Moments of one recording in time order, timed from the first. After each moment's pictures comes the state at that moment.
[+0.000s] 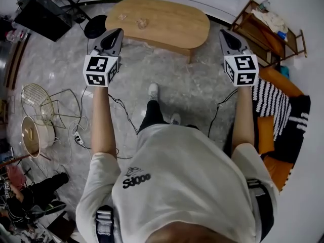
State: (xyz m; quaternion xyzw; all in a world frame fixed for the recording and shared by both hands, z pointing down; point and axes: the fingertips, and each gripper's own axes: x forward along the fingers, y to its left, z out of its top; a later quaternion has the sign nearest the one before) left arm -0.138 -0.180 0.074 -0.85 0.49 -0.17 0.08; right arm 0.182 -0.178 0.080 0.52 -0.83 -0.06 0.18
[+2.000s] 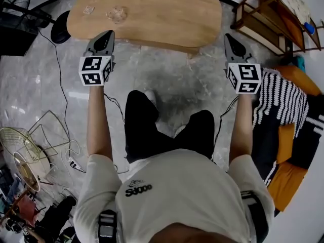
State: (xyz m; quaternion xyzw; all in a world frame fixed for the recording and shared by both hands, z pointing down) left arm -0.177 -0.459 0.483 -0.86 0.46 -0.20 -0.01; right arm 0.189 -0.388 0.452 0.57 -0.79 -0.01 0.21
